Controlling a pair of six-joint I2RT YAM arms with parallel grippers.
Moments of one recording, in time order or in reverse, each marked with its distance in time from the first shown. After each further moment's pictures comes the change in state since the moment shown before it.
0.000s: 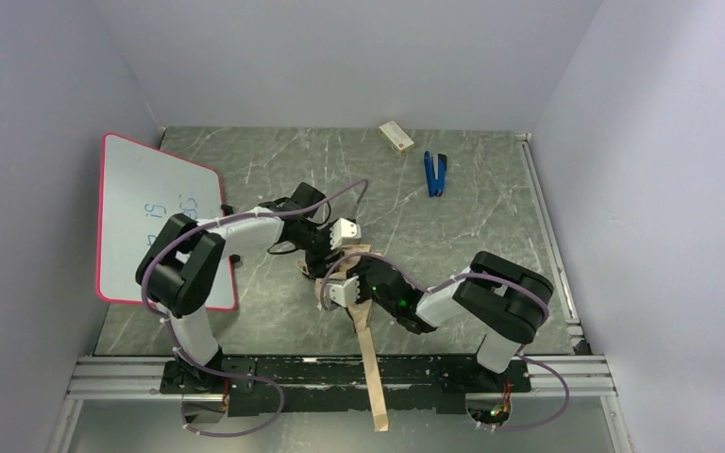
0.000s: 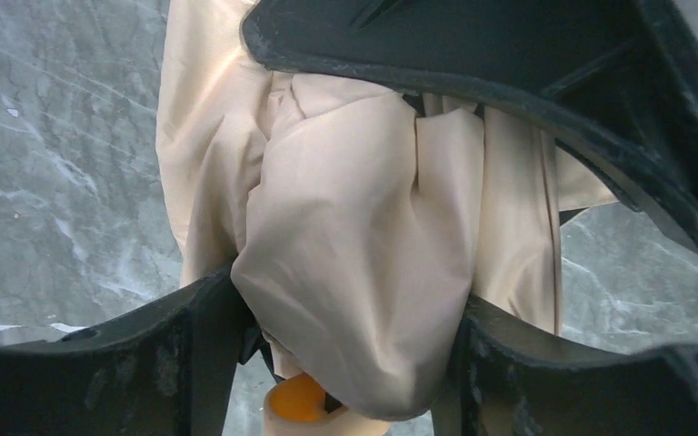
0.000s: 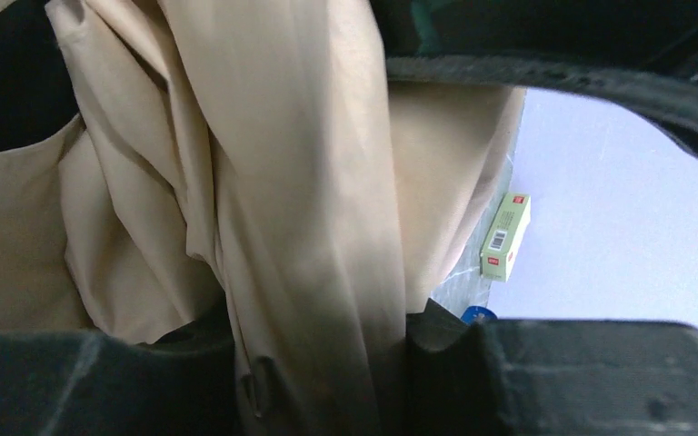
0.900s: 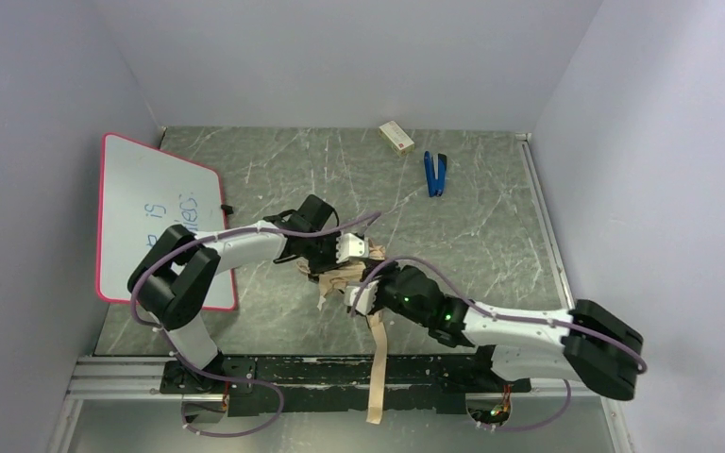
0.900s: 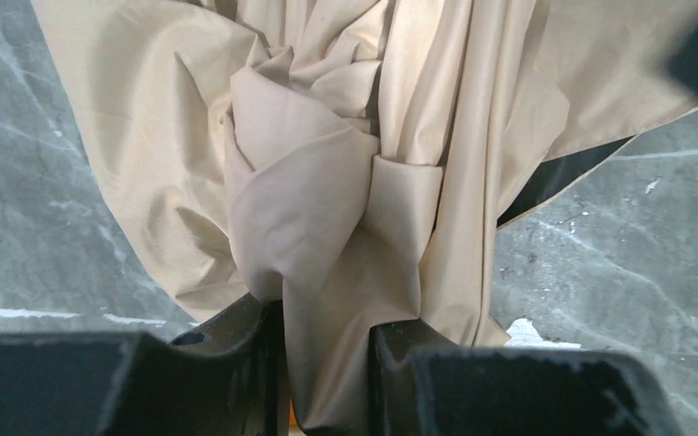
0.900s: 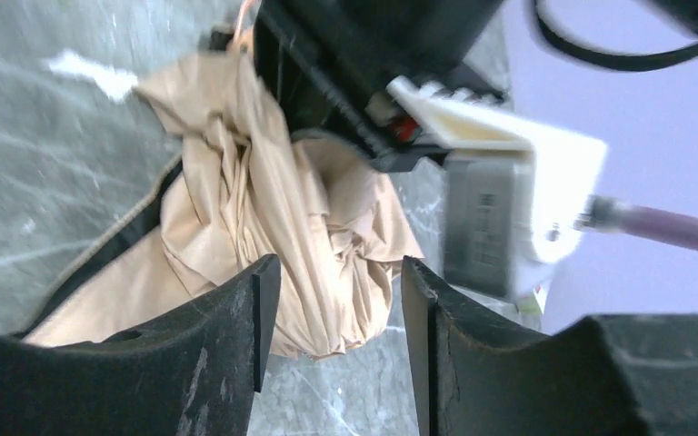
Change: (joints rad) left arm -0.101 -0.078 -0.087 0.099 -0.226 0.064; right arm 0.064 -0.528 -0.082 -0.322 -0.142 0.233
